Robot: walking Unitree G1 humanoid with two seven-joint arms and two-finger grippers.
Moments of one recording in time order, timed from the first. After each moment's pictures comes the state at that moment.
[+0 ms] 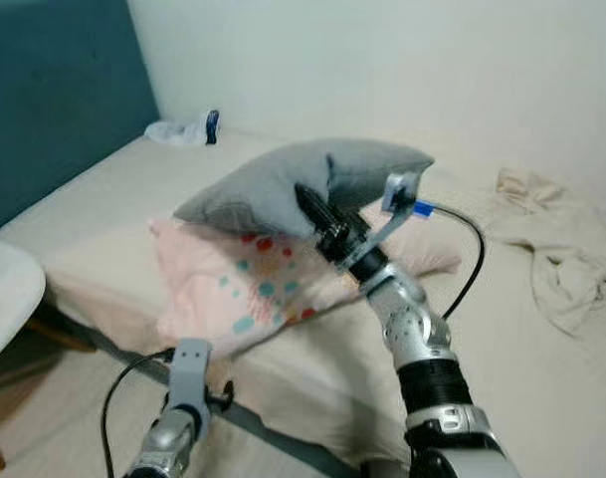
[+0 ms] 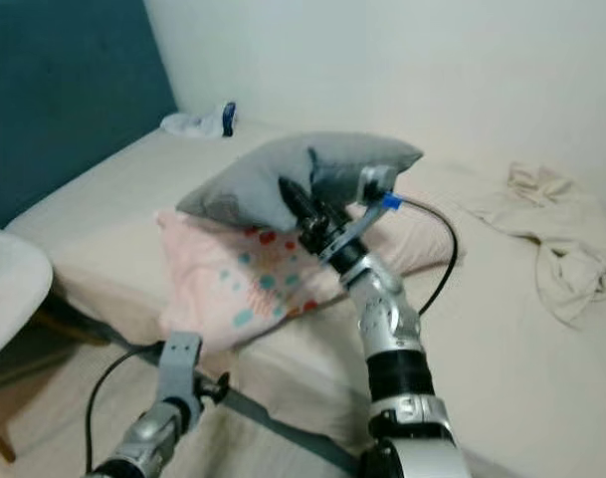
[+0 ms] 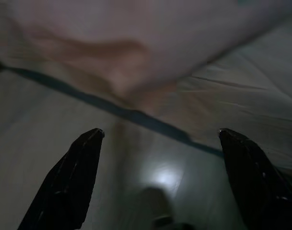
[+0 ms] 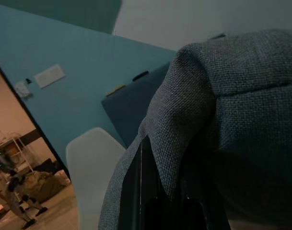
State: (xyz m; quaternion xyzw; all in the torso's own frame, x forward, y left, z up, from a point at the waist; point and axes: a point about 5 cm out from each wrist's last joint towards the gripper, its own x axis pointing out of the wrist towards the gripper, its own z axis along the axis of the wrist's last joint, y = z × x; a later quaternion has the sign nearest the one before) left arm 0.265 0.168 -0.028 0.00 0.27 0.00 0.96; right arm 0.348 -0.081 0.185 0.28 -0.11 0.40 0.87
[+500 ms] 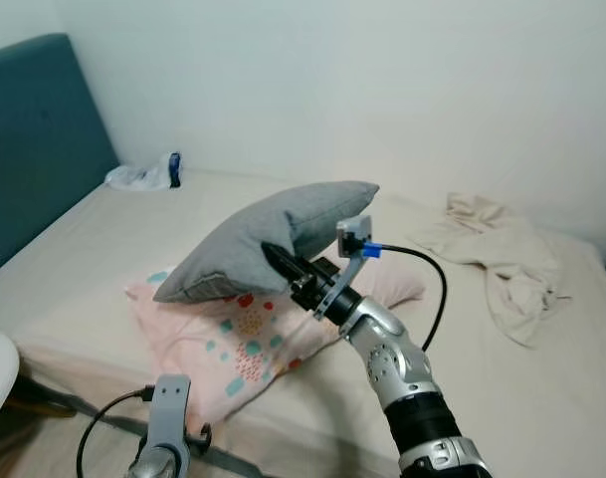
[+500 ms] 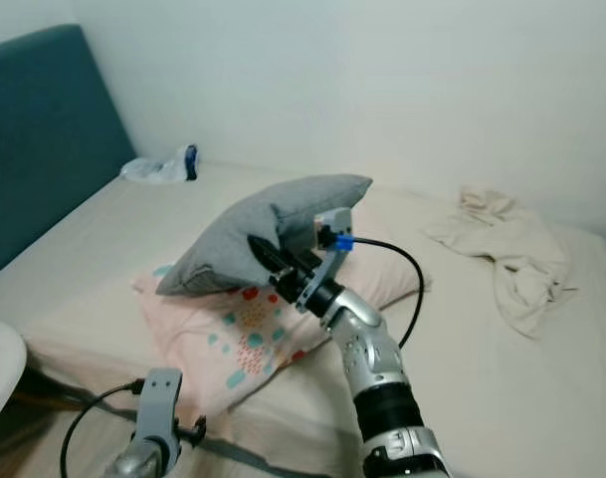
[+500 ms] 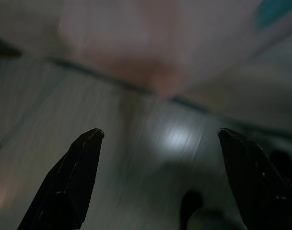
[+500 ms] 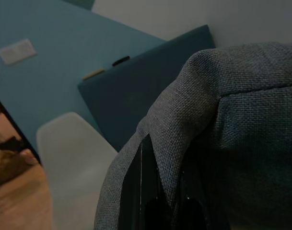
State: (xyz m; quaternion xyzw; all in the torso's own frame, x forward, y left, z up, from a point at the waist) left arm 0.215 0.195 -0.064 0.01 0.38 0.06 0.92; right arm 0.329 -0.052 0.150 0.21 -0.04 0.44 0.87
